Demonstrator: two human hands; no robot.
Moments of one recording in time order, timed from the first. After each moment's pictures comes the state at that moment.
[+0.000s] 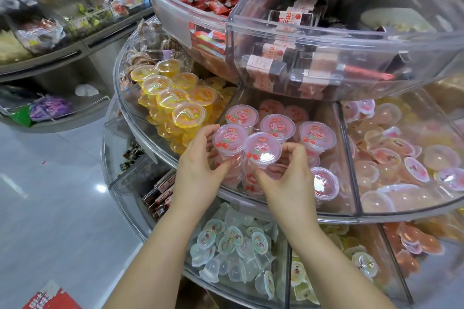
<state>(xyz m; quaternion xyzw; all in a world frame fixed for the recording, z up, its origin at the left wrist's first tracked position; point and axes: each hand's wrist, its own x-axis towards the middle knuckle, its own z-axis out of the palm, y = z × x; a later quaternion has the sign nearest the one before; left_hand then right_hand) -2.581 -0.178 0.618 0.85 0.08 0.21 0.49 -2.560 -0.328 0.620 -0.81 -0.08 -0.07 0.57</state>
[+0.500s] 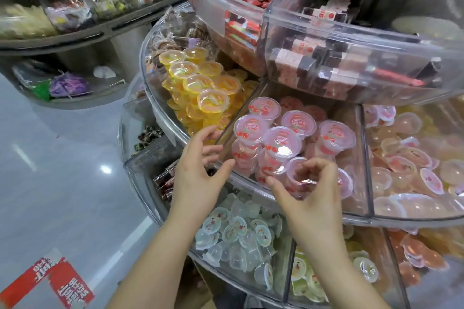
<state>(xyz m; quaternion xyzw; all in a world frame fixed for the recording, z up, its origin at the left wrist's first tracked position) -2.629 -0.175 0.619 0.79 0.14 0.24 0.55 -2.601 -0.344 0.632 -0.83 -0.09 -0.07 0.55</state>
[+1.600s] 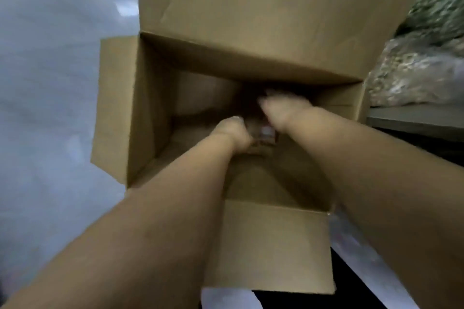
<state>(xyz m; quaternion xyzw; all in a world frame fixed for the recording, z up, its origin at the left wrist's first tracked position) -2.842 -0.116 -0.135 0.57 0.52 -0.29 0.56 -2.721 -0.123 -0.138 -0.67 -0.56 0.39 -0.29</state>
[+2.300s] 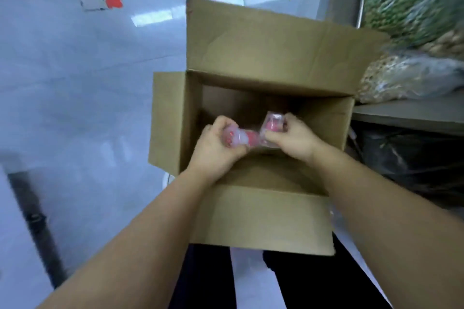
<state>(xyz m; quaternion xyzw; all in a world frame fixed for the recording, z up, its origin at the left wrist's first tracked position) -2.903 -0.126 -0.040 0.54 0.59 -0.05 0.60 -2.736 -0.174 -0.072 -0.79 -0.21 0.58 0.10</state>
